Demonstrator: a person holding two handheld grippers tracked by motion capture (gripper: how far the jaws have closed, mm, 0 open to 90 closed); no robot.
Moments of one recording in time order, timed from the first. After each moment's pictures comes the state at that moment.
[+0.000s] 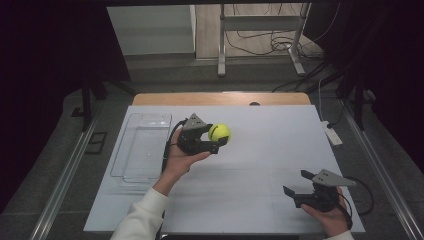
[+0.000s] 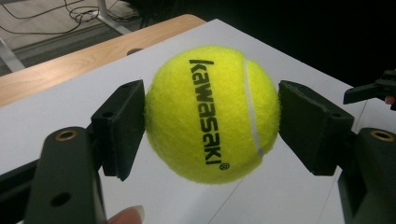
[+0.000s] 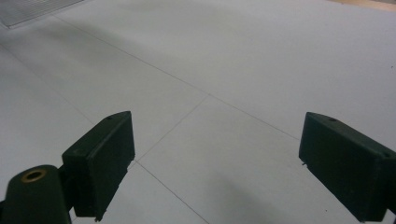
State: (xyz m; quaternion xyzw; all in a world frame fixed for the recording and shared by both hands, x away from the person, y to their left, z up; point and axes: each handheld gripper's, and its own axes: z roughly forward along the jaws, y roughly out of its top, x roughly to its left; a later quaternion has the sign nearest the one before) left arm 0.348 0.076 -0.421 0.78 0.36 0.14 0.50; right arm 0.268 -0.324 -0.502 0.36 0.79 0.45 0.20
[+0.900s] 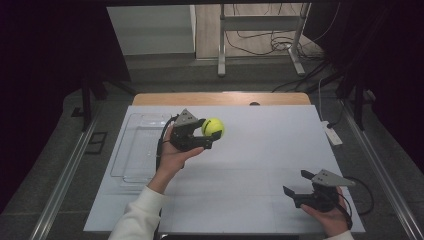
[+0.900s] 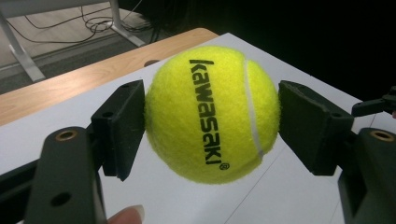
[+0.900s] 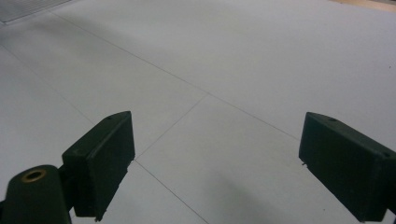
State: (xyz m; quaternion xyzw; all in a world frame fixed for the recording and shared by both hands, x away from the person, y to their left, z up) left arm 0.349 0.094 -0.409 0.76 0.37 0.16 0.51; right arm 0.268 -0.323 -0.502 0.36 0.79 0.45 0.21
